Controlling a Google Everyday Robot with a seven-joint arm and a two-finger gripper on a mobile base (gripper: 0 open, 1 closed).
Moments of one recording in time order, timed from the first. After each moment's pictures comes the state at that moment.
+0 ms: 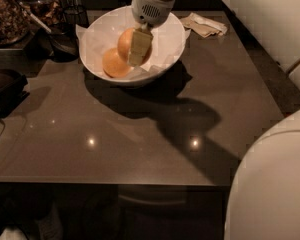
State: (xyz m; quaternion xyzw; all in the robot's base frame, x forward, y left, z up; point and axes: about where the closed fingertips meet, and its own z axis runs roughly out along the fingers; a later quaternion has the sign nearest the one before) arm 0.633 0.017 0.952 -0.65 0.73 0.04 0.19
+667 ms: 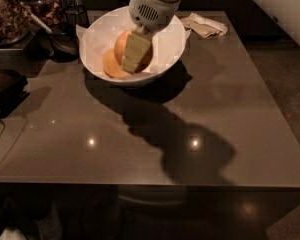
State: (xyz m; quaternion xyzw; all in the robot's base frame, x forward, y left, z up) arm 0.572 0.024 0.974 -0.59 0.78 0.04 0.21
